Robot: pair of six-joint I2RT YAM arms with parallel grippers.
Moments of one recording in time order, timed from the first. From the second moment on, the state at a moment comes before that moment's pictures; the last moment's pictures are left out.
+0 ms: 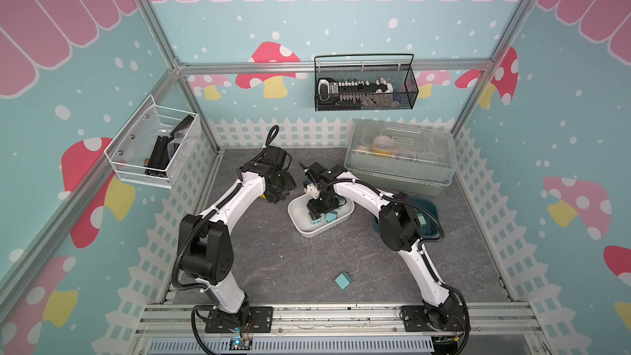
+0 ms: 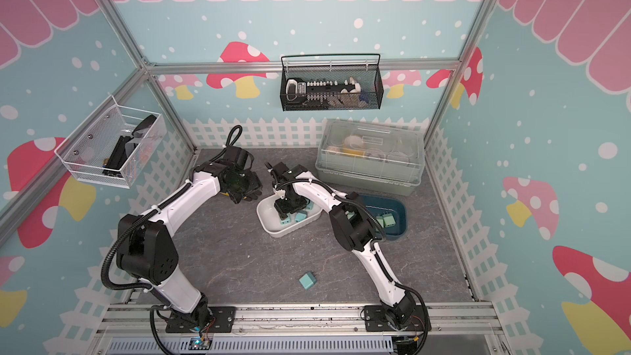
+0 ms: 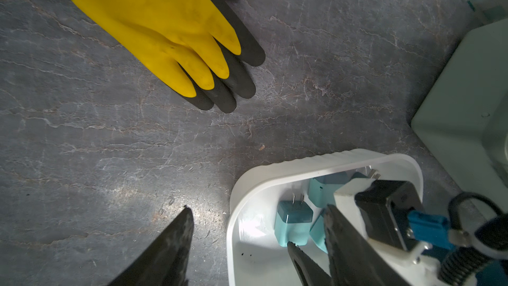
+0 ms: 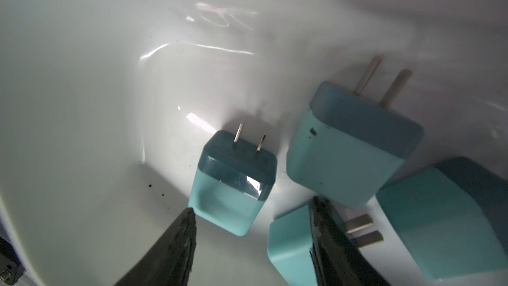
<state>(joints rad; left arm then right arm) -0.27 1.70 1.43 -0.83 -0.01 -0.75 0.75 2.36 2.11 -1.14 -0.16 0.10</state>
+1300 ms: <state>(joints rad) -0.33 1.72 1.41 -0.84 -0.02 -0.76 1.05 1.70 1.03 -0.84 -0.14 0.28</state>
